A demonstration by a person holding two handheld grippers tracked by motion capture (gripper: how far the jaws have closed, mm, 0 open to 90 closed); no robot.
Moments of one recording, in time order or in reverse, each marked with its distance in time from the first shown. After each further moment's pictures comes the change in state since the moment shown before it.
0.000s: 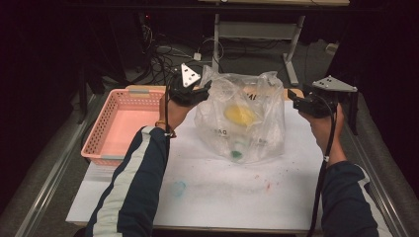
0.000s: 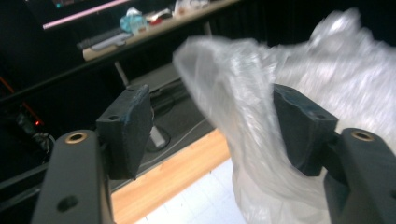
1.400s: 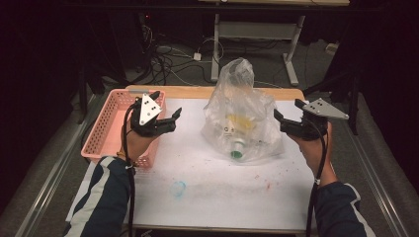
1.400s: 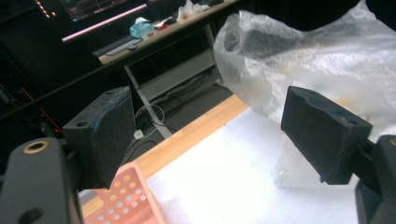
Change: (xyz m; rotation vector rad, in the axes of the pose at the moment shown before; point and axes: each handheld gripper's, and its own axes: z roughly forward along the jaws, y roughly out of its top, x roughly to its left) left arm 0.016 -0.072 -0.096 -0.012 0.004 0.096; right arm 0.051 -0.030 -0.028 -0.073 0.070 0.021
